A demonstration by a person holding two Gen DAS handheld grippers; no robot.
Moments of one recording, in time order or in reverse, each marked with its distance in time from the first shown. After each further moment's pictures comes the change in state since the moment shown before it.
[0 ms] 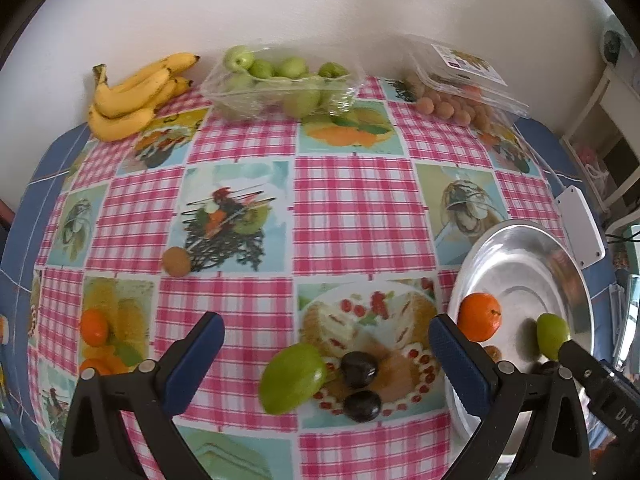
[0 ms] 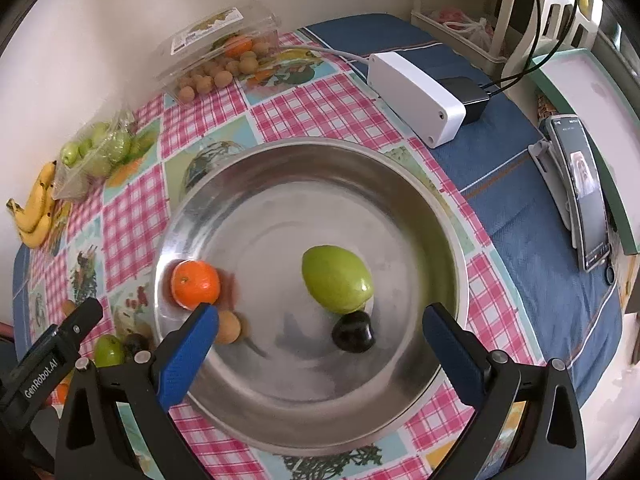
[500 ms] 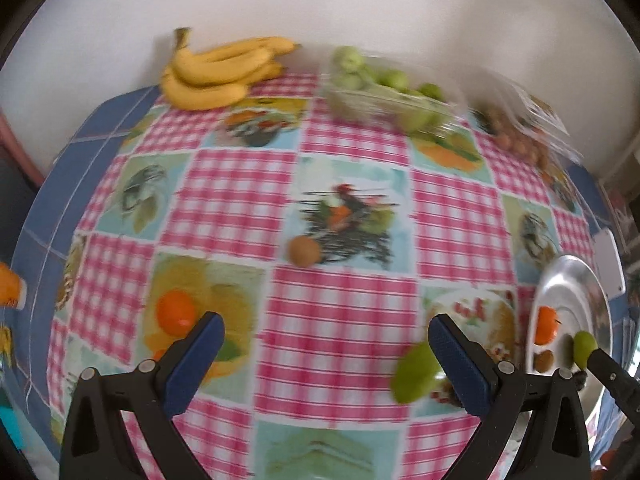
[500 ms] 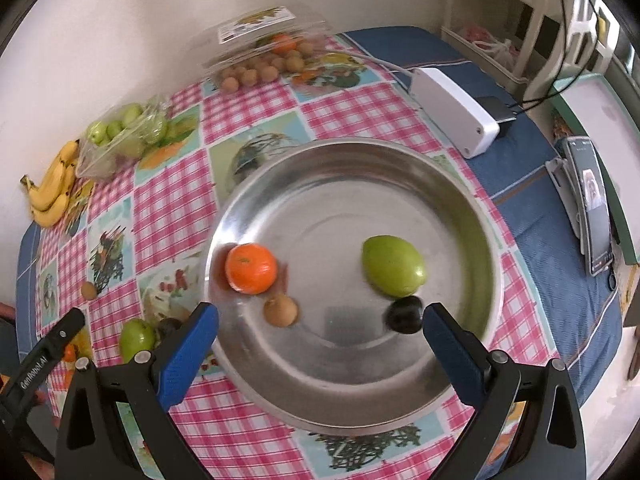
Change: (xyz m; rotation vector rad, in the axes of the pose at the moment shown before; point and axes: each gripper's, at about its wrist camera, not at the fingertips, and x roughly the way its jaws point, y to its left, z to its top) left arm -0.015 0.102 -0.007 -0.153 -0.014 0.062; right arm -0.012 0.050 -0.015 -0.073 -0.011 0.024
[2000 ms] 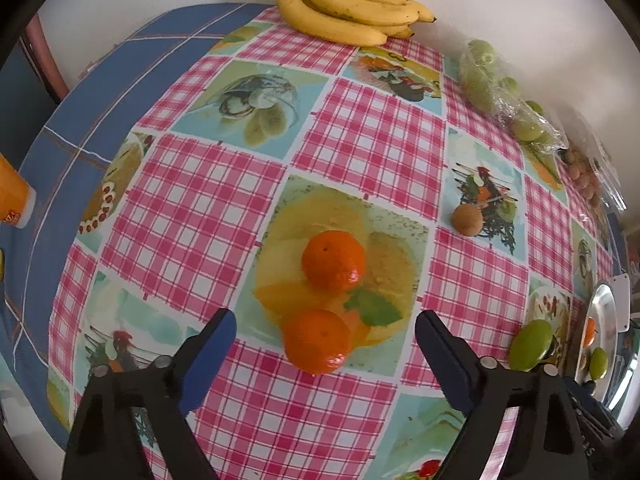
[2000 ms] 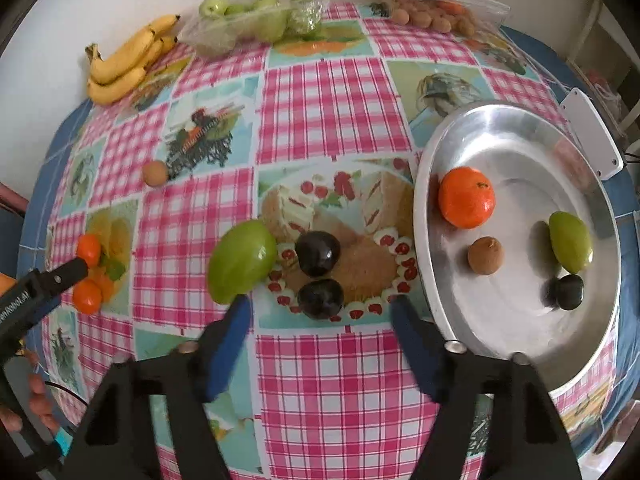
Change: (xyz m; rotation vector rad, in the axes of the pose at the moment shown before) left arm 0.024 0.127 -0.029 -0.215 0.134 -0.011; right arm 0.043 0.118 -0.054 -0.289 0.136 0.084
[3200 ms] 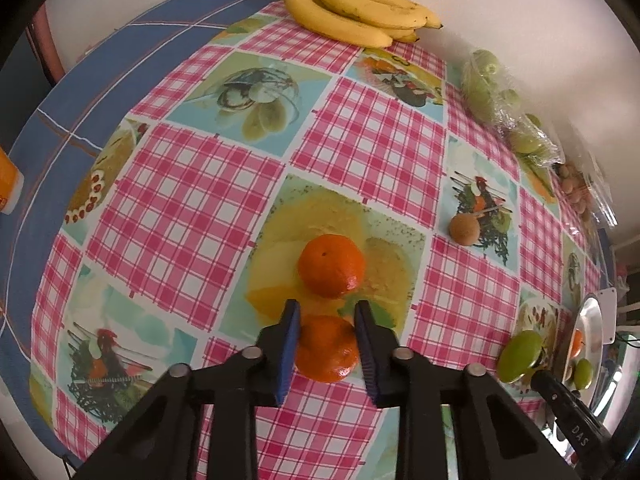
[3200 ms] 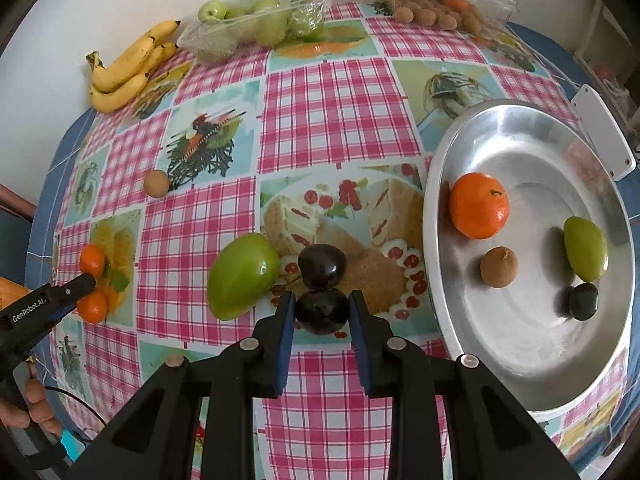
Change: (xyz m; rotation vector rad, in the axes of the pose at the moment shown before) left arm 0.004 0.008 -0.001 -0.050 -0.005 -0.064; right arm 0.002 0.004 0.004 0.014 -0.033 0.052
